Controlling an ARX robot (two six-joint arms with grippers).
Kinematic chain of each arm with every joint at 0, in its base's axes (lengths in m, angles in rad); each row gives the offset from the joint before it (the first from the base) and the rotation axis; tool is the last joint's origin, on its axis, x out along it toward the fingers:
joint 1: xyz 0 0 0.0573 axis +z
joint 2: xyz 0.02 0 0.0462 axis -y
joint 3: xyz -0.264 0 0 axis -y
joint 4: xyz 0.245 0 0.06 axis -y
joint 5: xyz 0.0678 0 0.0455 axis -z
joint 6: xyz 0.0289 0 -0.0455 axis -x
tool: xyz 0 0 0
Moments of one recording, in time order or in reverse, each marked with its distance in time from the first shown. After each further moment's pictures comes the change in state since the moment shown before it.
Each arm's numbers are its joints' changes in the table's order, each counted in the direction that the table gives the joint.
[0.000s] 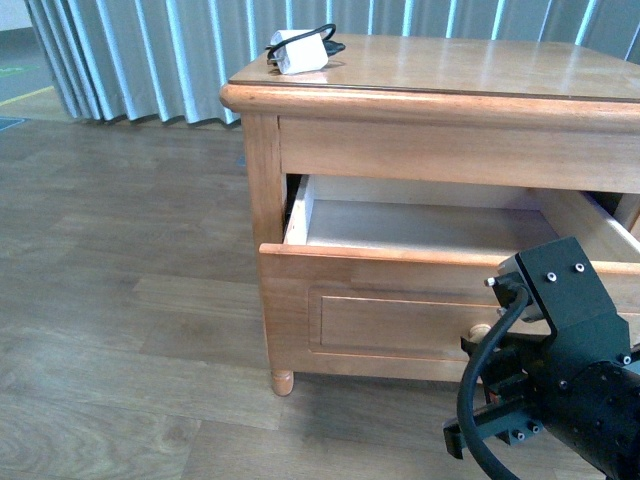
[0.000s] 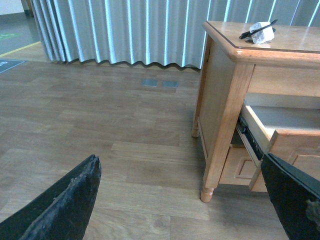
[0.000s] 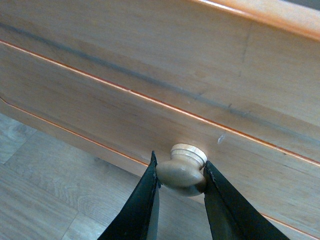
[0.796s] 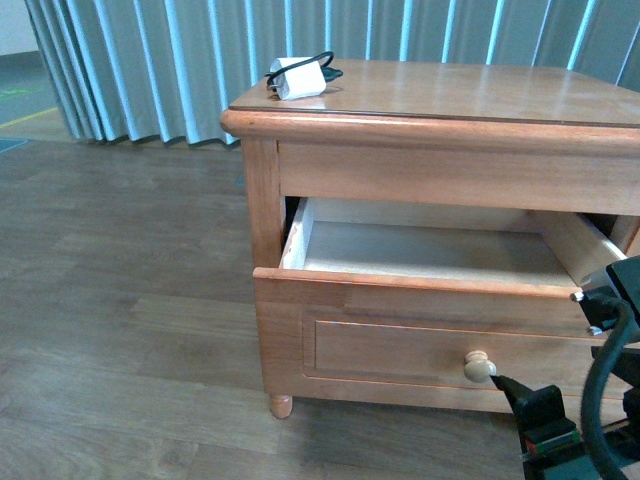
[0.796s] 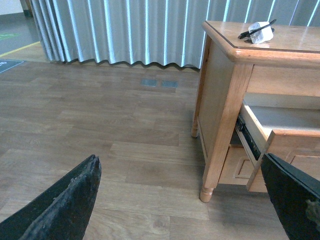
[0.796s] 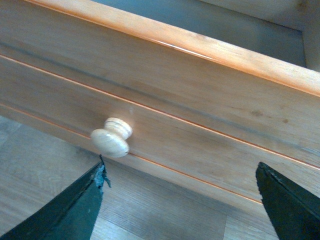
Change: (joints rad) left arm 0.000 0.000 0.000 0.000 0.000 0.000; right arm -0.067 0.198 -0.120 -0.077 -0.042 0.013
